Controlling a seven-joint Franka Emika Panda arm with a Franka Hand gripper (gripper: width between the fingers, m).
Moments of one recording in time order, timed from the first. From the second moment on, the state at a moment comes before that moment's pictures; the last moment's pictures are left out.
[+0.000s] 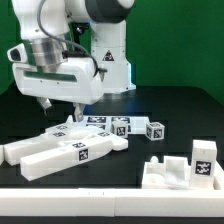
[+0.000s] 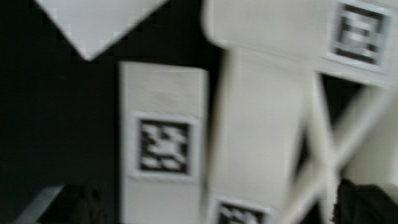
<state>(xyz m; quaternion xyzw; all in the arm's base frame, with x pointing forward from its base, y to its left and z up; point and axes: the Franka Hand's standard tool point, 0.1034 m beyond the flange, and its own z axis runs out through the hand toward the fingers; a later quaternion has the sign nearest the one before) 0.416 -0.117 0.045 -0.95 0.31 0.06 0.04</state>
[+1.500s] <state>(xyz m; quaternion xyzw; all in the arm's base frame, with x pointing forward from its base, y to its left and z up) 0.382 -0.143 0.027 -0.95 0.30 0.02 -0.01</state>
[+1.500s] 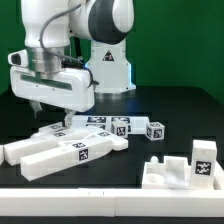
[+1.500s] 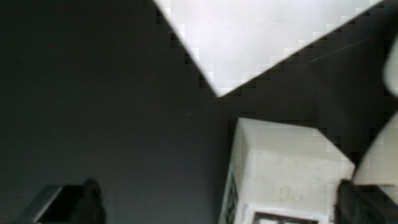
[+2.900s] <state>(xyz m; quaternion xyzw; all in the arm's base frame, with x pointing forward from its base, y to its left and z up) 0.415 -0.139 0.057 -0.96 0.29 0.00 0.01</state>
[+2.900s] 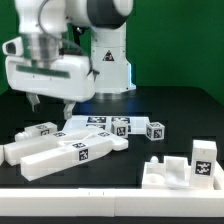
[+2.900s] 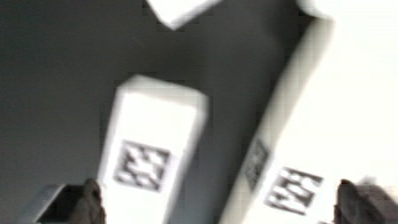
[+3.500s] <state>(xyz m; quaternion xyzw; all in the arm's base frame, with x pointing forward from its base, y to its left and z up) 0.406 -0.157 0.046 -0.95 0.31 0.01 0.00</state>
